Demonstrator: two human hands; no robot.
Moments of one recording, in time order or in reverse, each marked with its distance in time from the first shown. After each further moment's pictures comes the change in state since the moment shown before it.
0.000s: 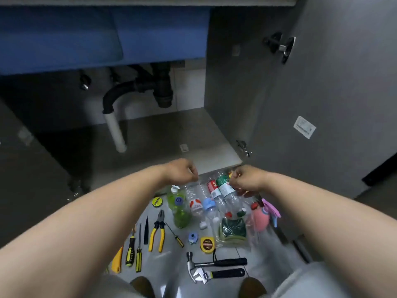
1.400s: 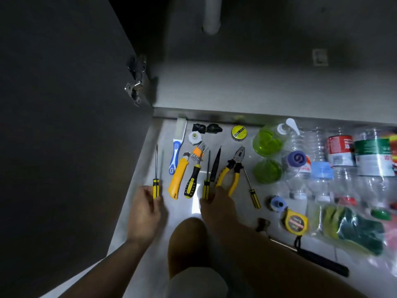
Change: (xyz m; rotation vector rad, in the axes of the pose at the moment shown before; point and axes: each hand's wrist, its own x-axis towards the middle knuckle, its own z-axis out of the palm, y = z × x) left_hand -0.108 -0.380 0.258 -0.412 0.731 -0.750; right_hand 0.105 -0.030 0.416 0.022 -0.209 0.085
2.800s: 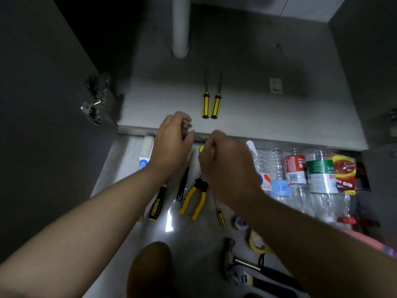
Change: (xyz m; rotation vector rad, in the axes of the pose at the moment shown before) left_hand 0.110 0.230 0.044 -0.072 -0.024 0.500; right_hand -0.009 -0.090 -0.162 -0.254 0.434 -0.699
